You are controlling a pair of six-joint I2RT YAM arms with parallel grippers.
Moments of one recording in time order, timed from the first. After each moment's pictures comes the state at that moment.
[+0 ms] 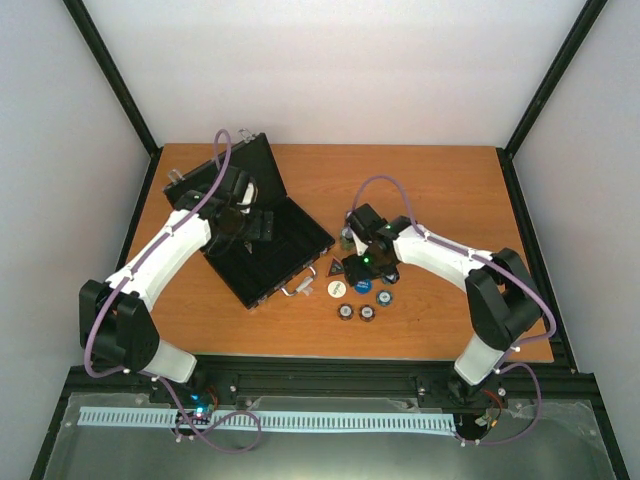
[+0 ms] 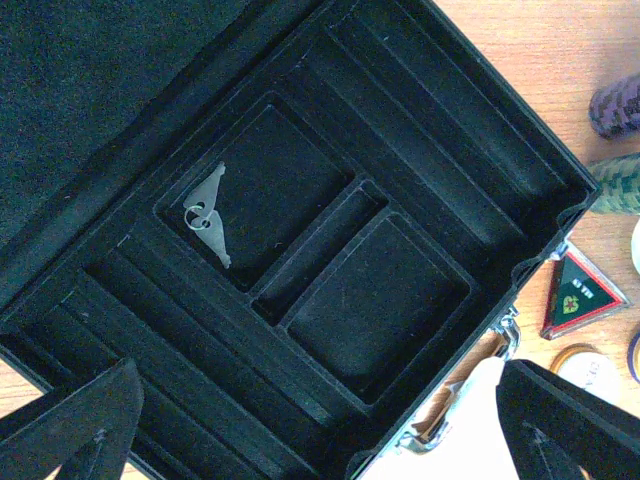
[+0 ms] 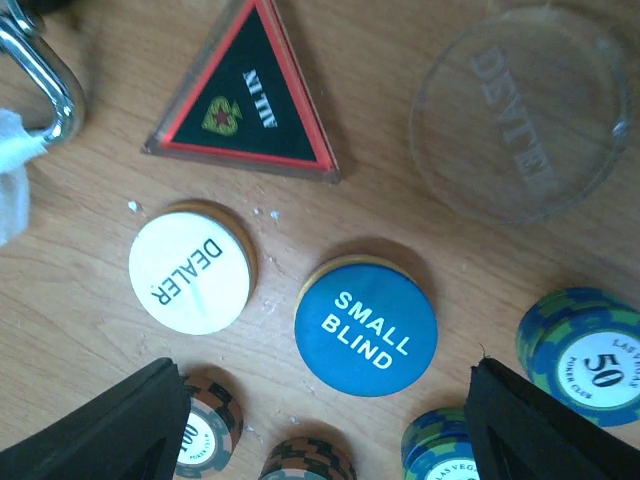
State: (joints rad) left arm -0.35 1.47 1.26 -0.88 0.00 -0.34; right arm 0.65 1.67 1.15 -0.78 -0.10 0.27
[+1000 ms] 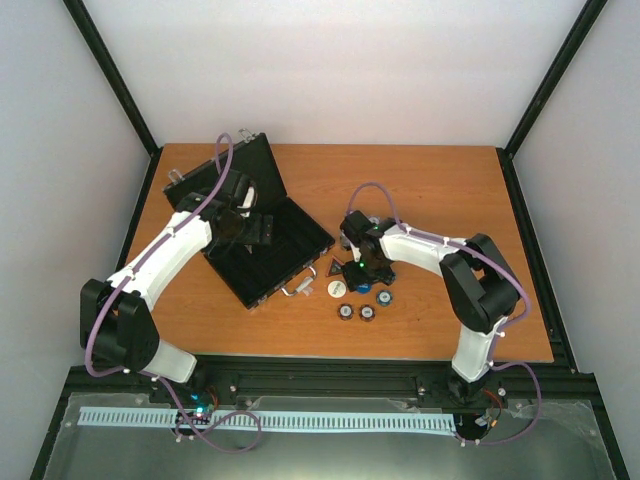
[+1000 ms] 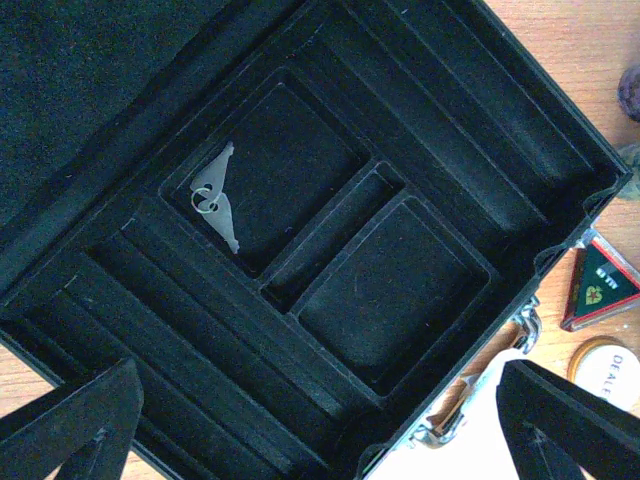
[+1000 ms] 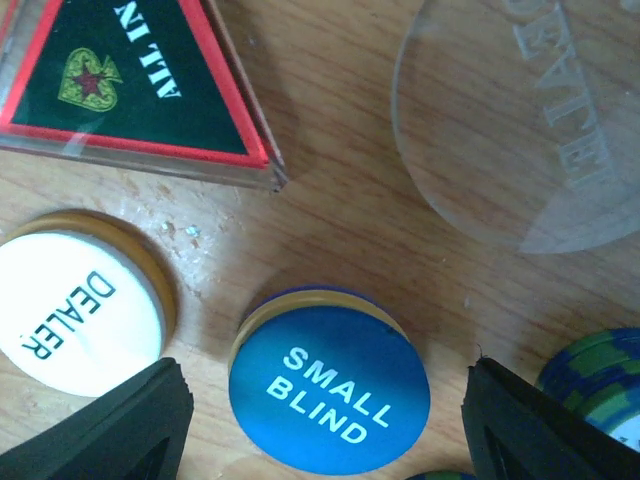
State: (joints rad) left arm -0.35 1.47 1.23 -0.88 0.00 -0.34; right arm 0.65 1.81 1.16 -0.79 -0.08 0.26
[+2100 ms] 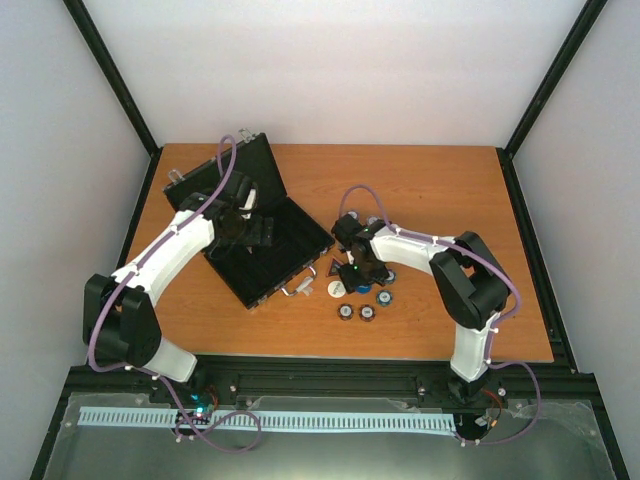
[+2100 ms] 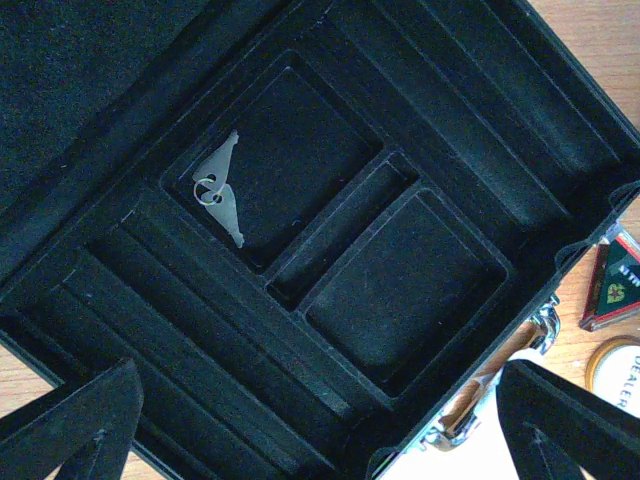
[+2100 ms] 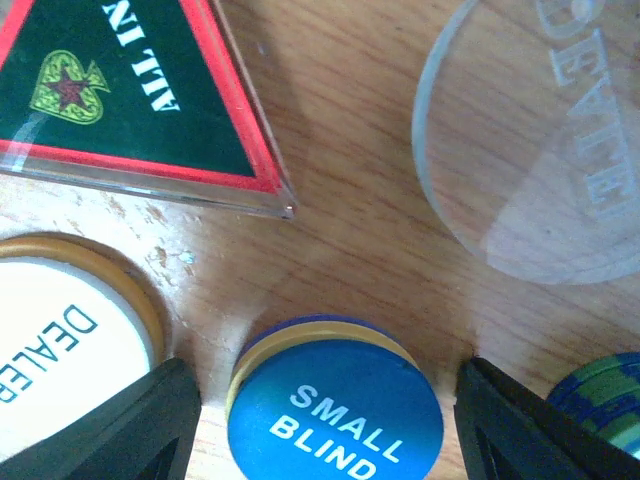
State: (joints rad) left arm -0.35 1.49 1.22 -0.88 -0.01 -0.34; right arm 0.69 1.87 1.20 -0.80 0.01 0.26
